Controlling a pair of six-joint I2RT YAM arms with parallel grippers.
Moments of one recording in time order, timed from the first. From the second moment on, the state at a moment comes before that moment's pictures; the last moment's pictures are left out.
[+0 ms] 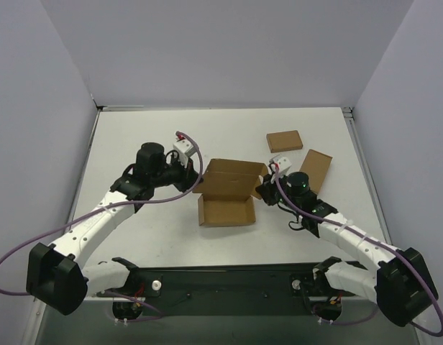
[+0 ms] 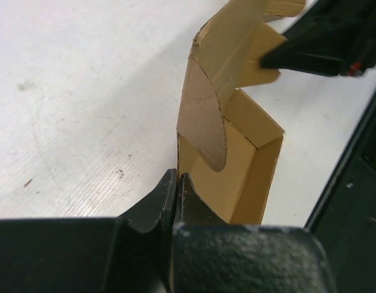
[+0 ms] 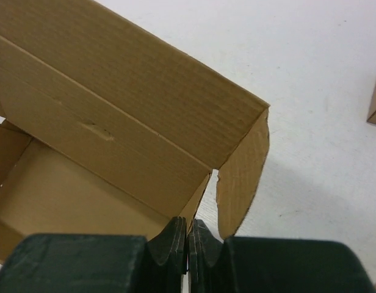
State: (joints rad) left arm -0.46 1.18 0.90 -0.21 0.55 -0.02; right arm 0.47 1.08 0.50 0.16 -0.22 0.06
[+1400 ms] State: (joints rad) left arm -0.98 1.44 0.64 0.38 -0.64 -0.39; right arm 1.08 1.30 0.46 0.14 1.04 0.56
